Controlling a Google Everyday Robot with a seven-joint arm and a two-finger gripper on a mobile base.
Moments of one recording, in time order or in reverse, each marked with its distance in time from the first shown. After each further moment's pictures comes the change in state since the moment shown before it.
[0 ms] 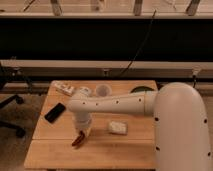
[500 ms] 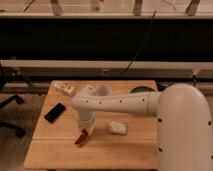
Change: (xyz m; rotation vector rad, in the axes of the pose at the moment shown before) arm 0.014 0.012 -0.004 0.002 -0.007 0.011
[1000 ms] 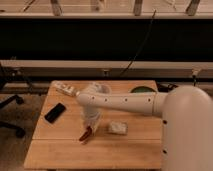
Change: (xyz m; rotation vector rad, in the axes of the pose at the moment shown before) arm 0.024 0.016 -0.007 0.006 -0.006 0.030
